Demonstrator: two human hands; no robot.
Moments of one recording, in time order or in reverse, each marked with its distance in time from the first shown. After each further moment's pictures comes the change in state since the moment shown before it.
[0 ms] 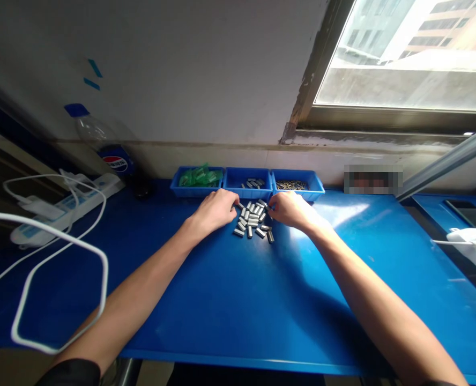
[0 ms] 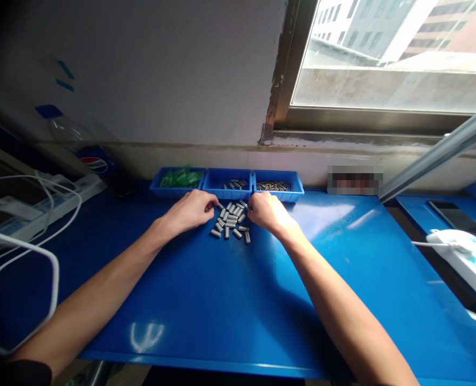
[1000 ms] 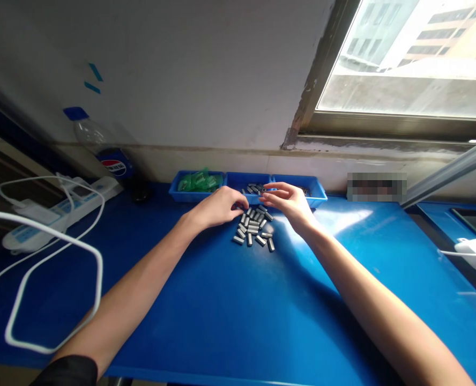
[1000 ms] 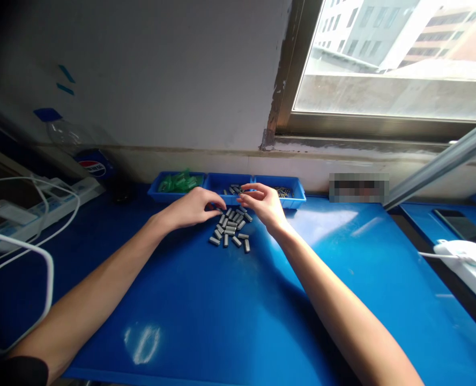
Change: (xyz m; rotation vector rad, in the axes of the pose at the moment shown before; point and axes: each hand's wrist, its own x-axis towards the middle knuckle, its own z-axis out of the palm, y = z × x) left_hand 0.022 -0.010 -0.005 -0.280 -0.001 0.266; right_hand 0.008 -0.008 0.006 1.267 0.193 0.123
